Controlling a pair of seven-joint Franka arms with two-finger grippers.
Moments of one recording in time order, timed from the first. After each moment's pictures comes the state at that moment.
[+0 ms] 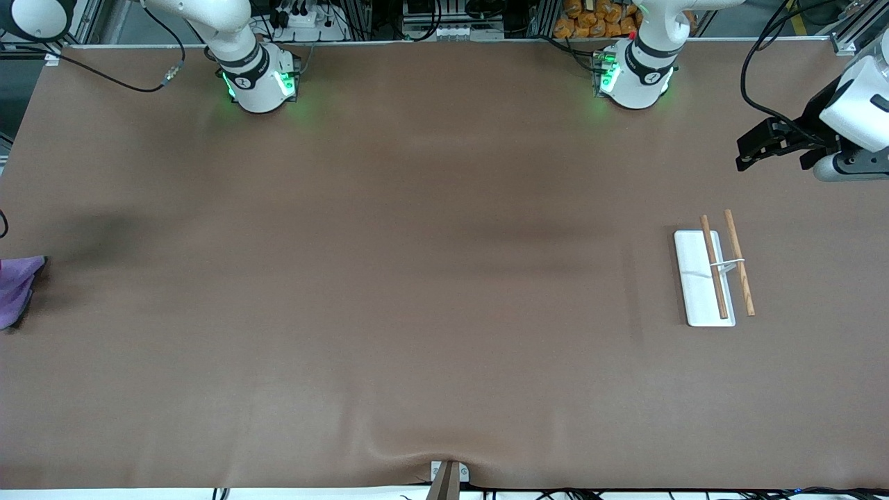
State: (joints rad) left arm -0.02 -0.04 -0.09 -1.58 0.00 1.50 -0.12; right arm -0.74 0.77 0.03 -1.44 -0.25 2.47 -0.87
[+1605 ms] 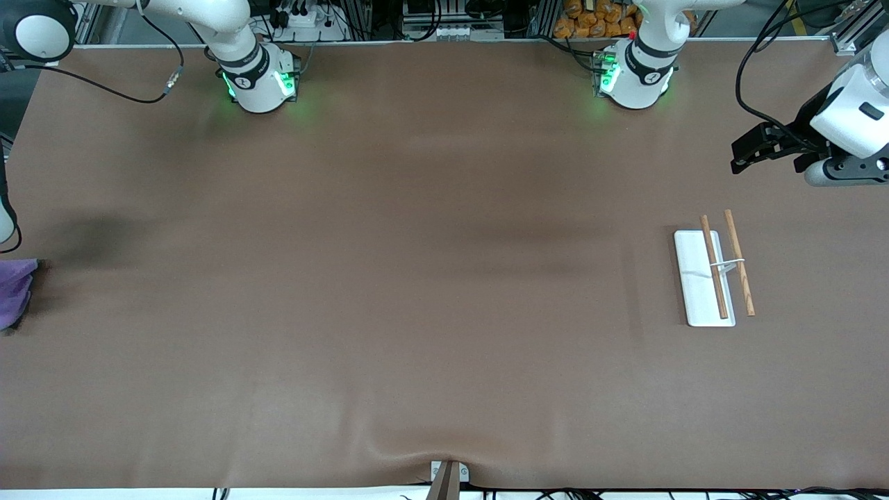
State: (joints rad) left arm -0.02 -0.04 -0.09 -1.60 0.00 1.51 -0.12; right arm -0.75 0.86 0.03 -1.39 -0.25 2.59 -0.87
